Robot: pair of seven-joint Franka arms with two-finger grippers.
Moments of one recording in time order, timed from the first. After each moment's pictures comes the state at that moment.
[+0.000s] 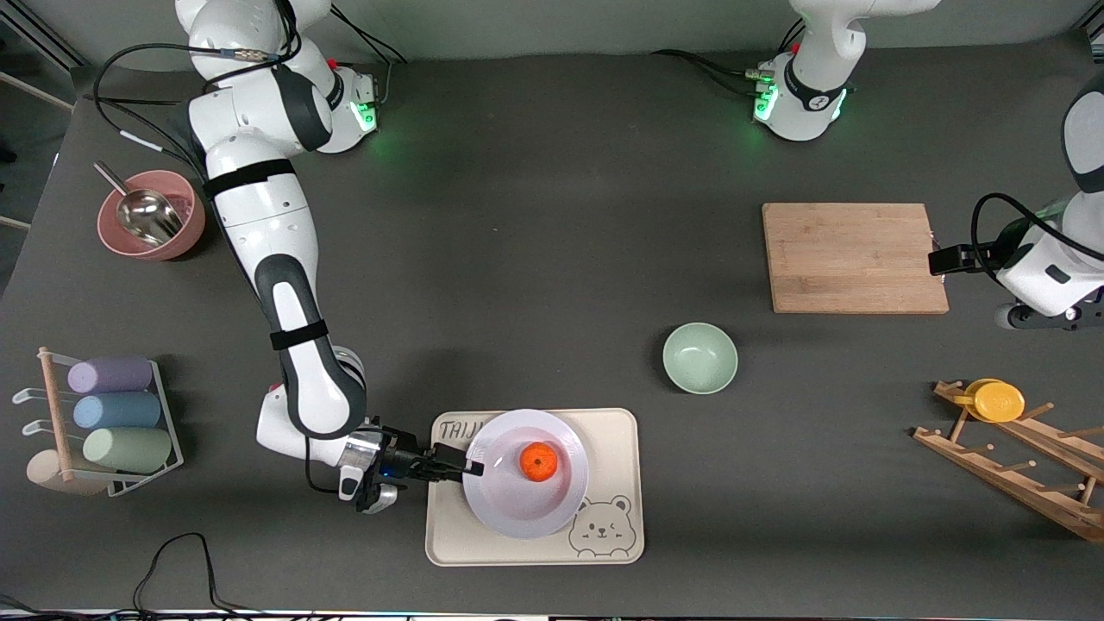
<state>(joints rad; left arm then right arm) -0.03 0.10 0.06 -1.72 0.09 1.58 0.00 0.28 1.14 -0.06 -1.11 1.40 2.26 -0.74</state>
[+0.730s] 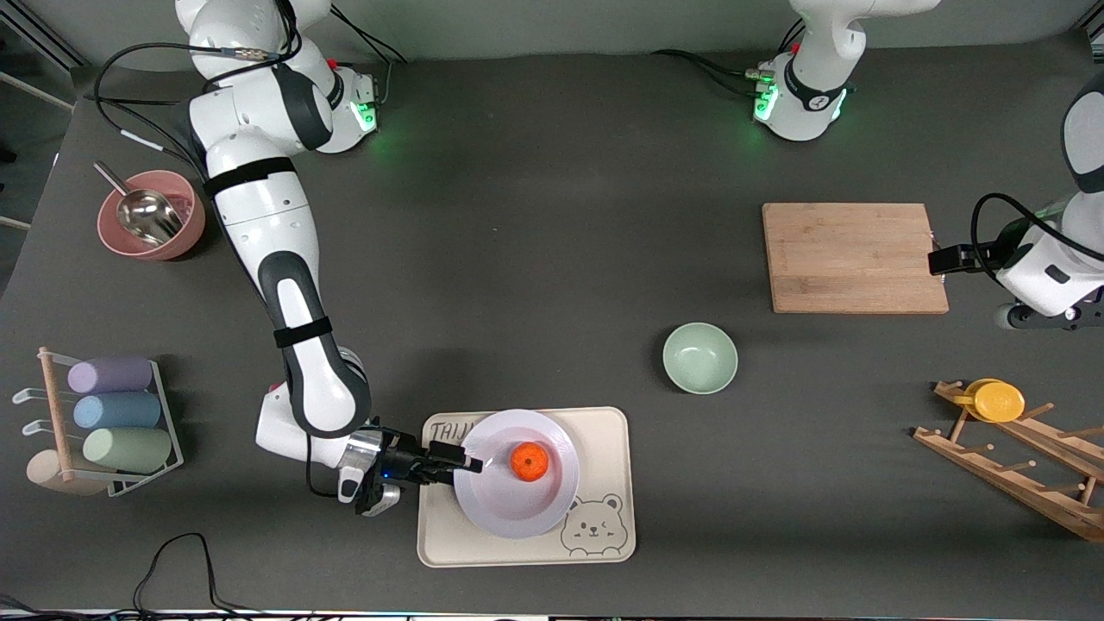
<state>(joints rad) -0.03 0.10 0.06 -1.72 0.08 1.58 0.00 0.29 1.14 -0.06 -1.11 1.35 2.28 -0.74</state>
